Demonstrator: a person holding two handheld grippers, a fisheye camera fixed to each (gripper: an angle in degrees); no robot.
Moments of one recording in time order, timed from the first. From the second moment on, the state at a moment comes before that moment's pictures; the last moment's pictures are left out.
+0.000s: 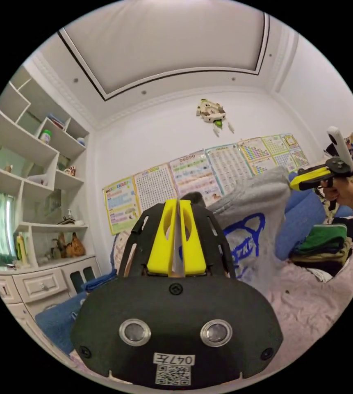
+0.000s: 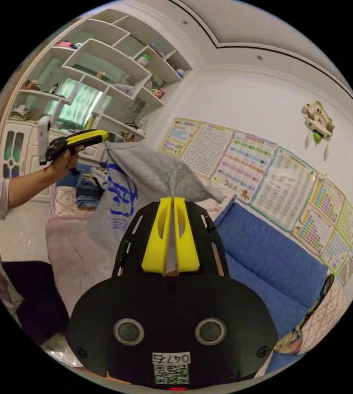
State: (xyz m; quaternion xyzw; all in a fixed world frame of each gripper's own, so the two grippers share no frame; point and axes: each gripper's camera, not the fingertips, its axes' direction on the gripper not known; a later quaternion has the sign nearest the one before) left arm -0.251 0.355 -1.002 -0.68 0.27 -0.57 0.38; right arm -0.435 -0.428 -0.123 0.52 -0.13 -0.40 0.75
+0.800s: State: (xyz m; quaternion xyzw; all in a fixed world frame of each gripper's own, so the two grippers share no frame) left arm -0.272 0.795 -1.032 -0.71 0.30 -0.61 -0.20; right arm -0.523 -0.414 0.387 0.20 -0.30 -0.35 0.86
